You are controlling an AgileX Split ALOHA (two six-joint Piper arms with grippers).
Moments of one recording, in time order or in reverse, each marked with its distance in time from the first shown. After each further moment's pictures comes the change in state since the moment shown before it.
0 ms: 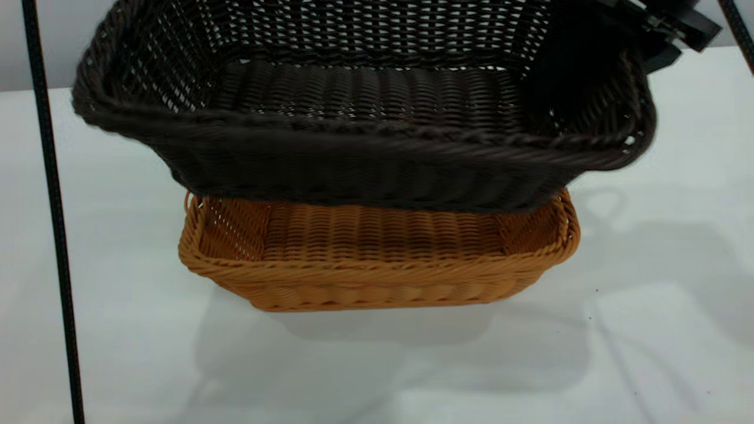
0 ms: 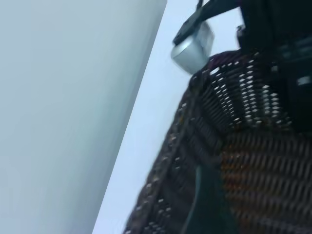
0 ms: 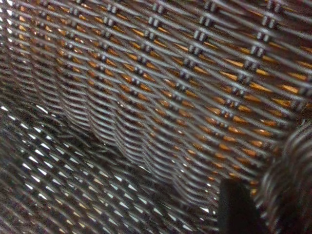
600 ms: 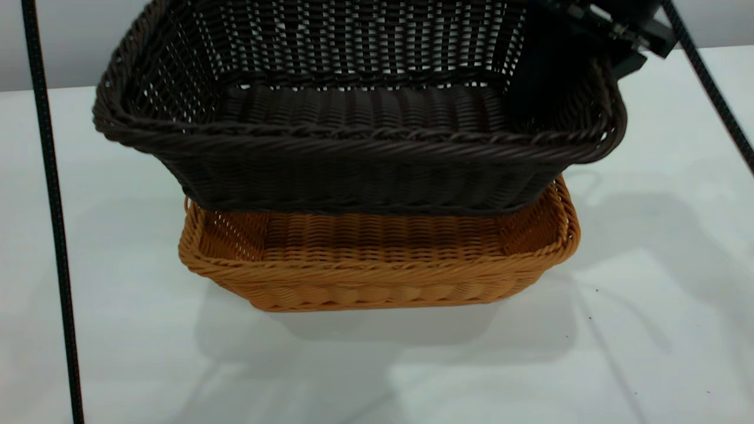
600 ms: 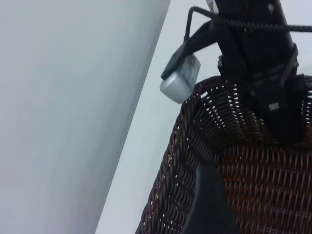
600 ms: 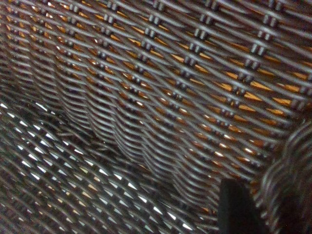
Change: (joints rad) left arm 0.000 0.000 0.000 0.003 -0.007 0.000; right arm 0.001 0.150 -0.149 -0.037 0.072 0.016
